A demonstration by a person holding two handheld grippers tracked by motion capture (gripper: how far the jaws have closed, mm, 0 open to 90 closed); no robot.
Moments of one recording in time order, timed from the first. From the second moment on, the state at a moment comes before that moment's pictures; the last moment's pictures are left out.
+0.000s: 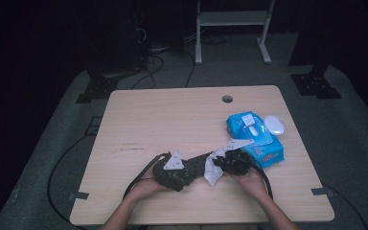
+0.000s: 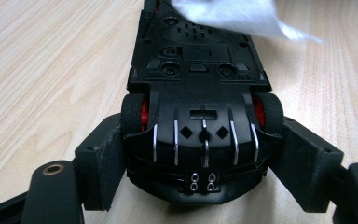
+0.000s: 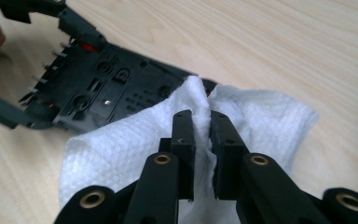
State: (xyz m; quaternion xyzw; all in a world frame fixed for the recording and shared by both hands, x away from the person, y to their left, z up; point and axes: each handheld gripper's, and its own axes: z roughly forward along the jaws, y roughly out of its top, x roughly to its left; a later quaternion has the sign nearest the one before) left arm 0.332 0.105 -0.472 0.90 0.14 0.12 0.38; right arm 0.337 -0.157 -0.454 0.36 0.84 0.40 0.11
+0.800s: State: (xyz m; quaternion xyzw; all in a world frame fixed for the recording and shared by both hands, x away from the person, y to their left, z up) left arm 0.339 0.109 -0.471 0.90 0.17 0.08 0.40; right arm 0.330 -0.154 -0.457 0.34 0.84 0.41 0.11
